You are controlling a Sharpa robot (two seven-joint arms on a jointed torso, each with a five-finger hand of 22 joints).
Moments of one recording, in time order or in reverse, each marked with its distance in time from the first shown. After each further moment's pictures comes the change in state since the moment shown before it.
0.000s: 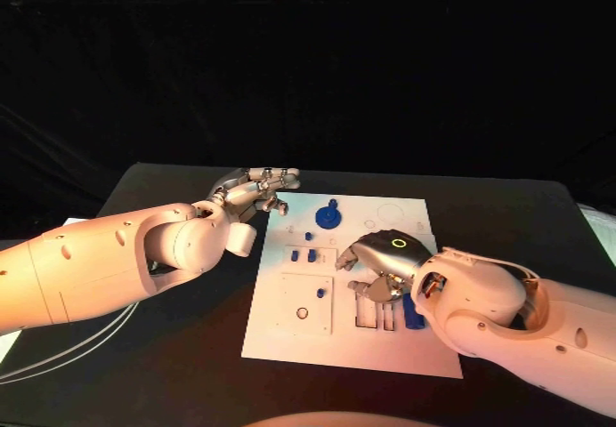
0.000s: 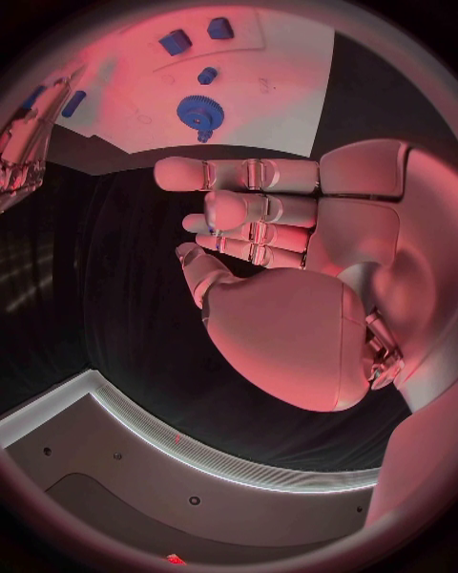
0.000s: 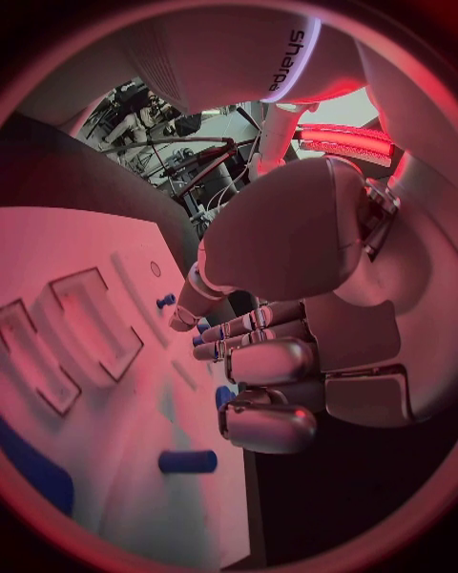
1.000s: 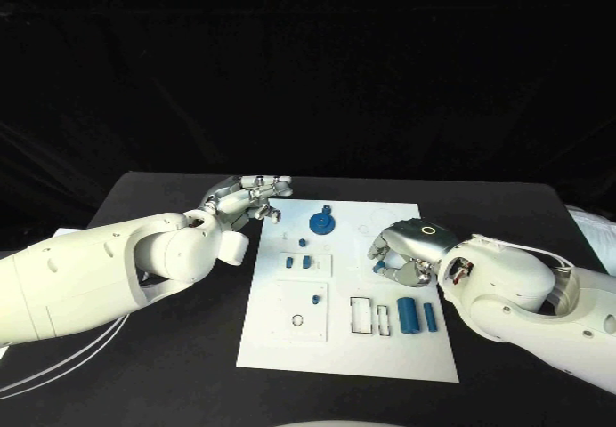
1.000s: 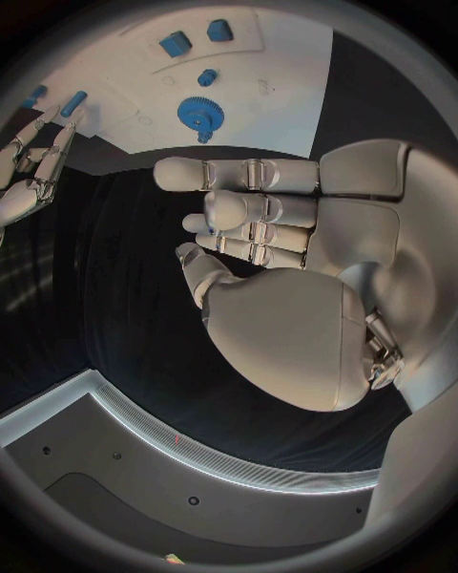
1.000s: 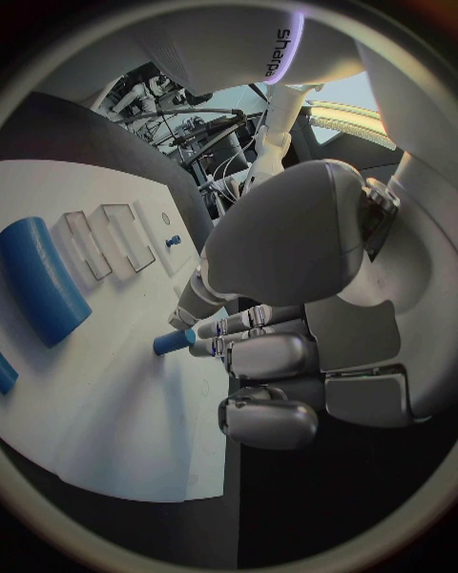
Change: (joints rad) left arm 0.000 -0.004 0.000 0.004 0.000 0.006 -0.003; left_hand 0.000 0.000 -0.003 0.003 0.000 0.000 0.000 0.000 0.000 -0.004 -0.004 0.004 0.001 0.000 0.000 0.000 -0.001 0.000 0.000 0.000 -0.006 -0.001; right arm 0.040 -0.090 0.006 -0.026 -0.008 0.029 -0.047; right_hand 0.045 0.038 -0.087 0.048 -0.028 0.065 -0.025 0.019 -0.010 0.074 -0.025 0.045 0.001 0.000 -0.034 0.003 0.015 0.000 0.016 -0.030 -0.006 0.014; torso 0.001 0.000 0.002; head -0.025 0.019
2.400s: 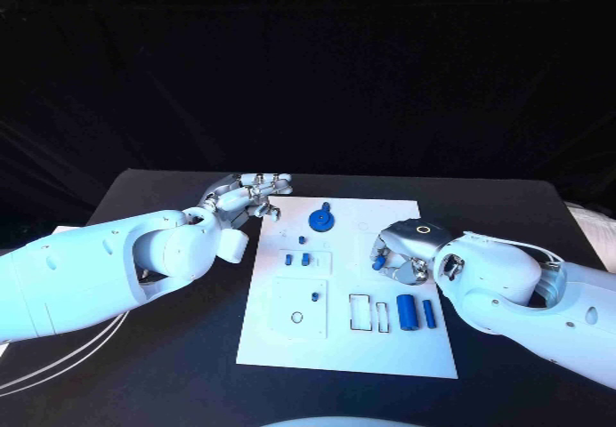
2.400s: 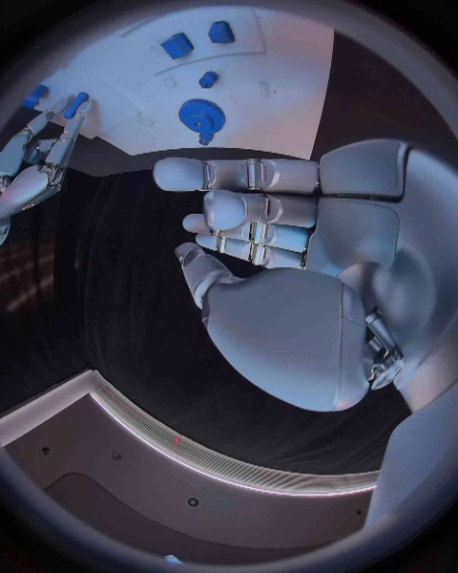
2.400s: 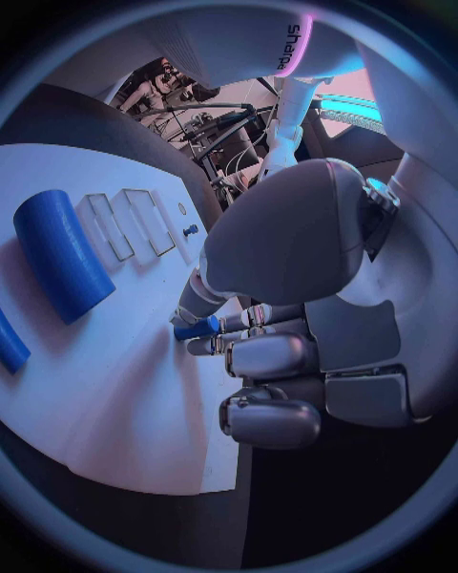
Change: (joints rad) left arm 0.000 0.000 0.000 -0.001 0.000 0.004 -0.009; left_hand 0.000 0.000 -0.003 -0.003 0.000 -0.004 -0.004 0.000 0.000 -0.004 0.004 0.000 0.000 -0.004 0.003 0.000 -0.004 0.000 0.000 0.000 -0.006 -0.004; right arm -0.006 0.031 -0.003 -0.056 -0.022 0.051 -0.001; right_hand 0.002 -0.009 0.041 0.011 -0.015 0.027 0.001 -0.011 -0.002 0.035 0.001 -0.030 -0.002 -0.004 0.004 0.005 -0.002 0.000 0.010 -0.004 0.007 0.007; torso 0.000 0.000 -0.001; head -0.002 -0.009
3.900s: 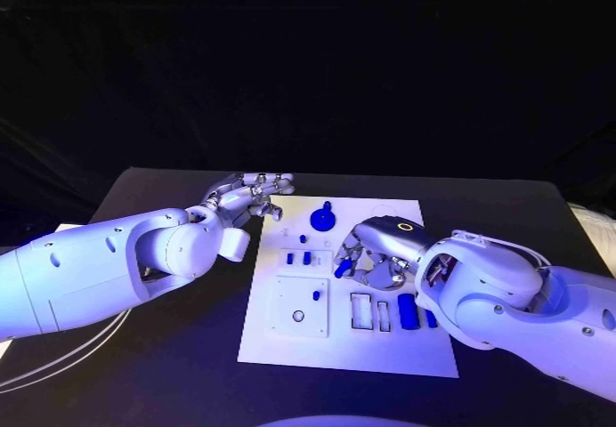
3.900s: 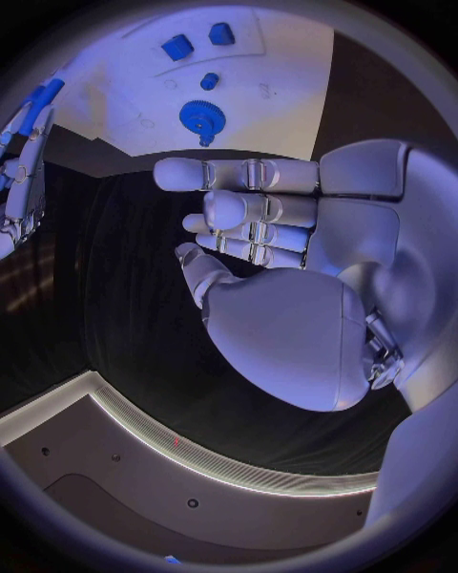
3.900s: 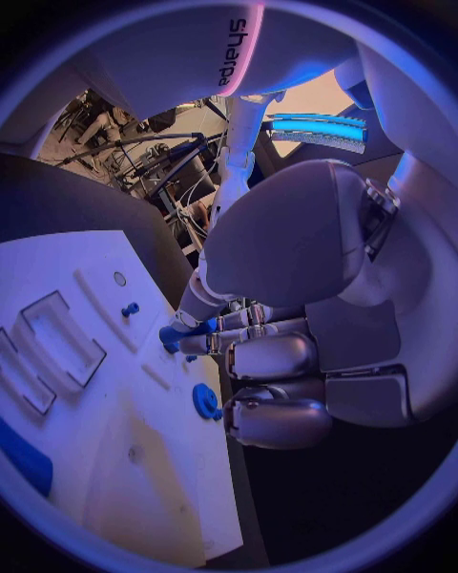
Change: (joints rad) left arm 0.000 0.003 0.000 -0.004 0.000 0.003 -0.008; left_hand 0.000 0.000 -0.003 -0.003 0.000 0.000 0.000 0.000 0.000 0.000 0.000 0.005 0.000 0.000 0.000 0.000 -0.001 0.000 0.000 0.000 0.000 -0.002; right arm 0.018 0.037 0.010 0.160 0.187 -0.094 0.000; right_hand 0.014 0.039 0.039 0.002 -0.027 0.077 0.004 0.026 0.006 0.116 -0.020 0.018 0.011 0.000 0.000 0.017 0.021 0.000 0.030 -0.002 0.036 0.033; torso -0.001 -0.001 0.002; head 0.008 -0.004
